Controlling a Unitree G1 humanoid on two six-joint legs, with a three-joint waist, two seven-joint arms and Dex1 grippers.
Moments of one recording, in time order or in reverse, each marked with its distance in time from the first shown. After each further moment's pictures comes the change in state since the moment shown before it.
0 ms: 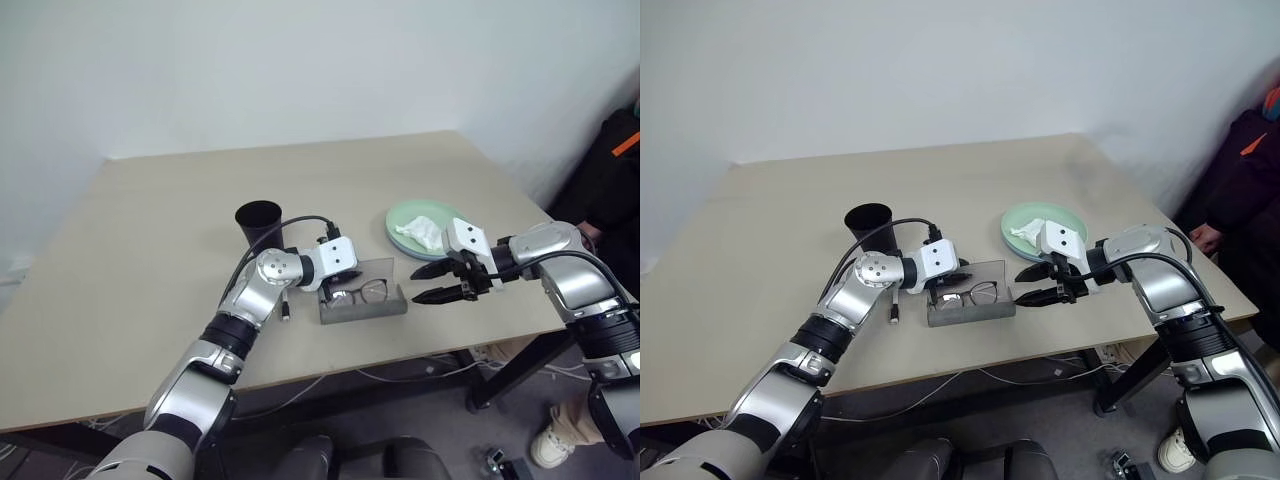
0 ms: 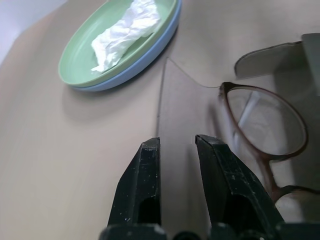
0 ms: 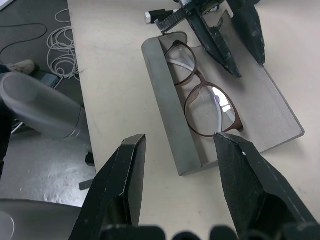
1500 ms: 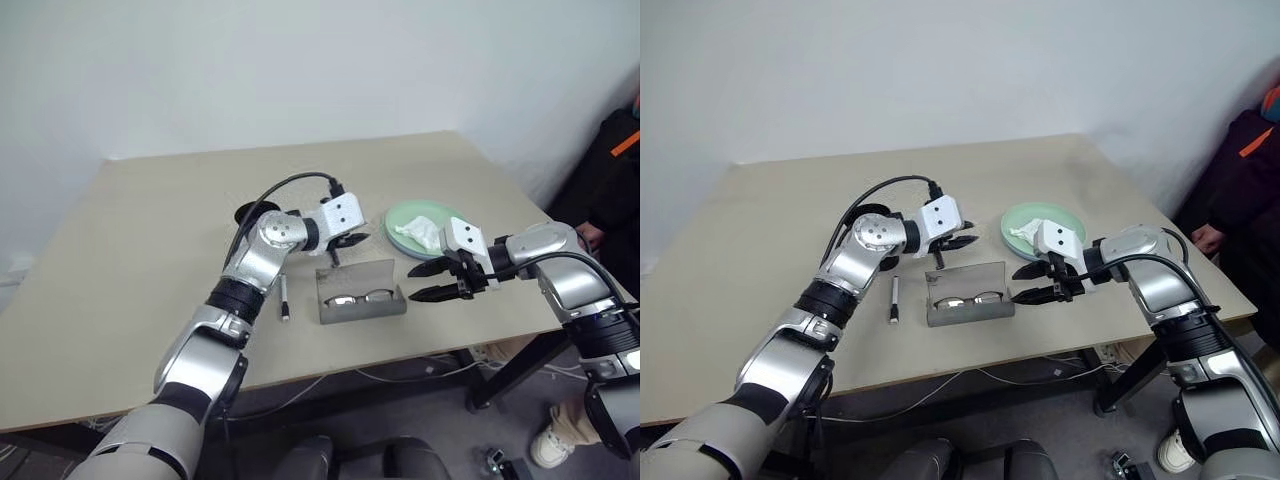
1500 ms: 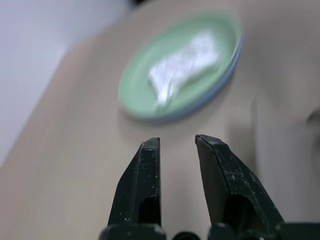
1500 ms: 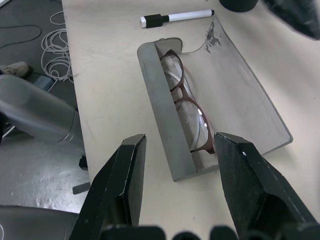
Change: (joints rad) left arm -0.200 0.002 0.043 0.226 0.003 -0.004 0.070; right arm -0.003 0.016 0.002 0.010 -0.001 -0.022 -0.025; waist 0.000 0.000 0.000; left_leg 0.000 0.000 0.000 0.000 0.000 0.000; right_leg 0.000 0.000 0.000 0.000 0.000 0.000
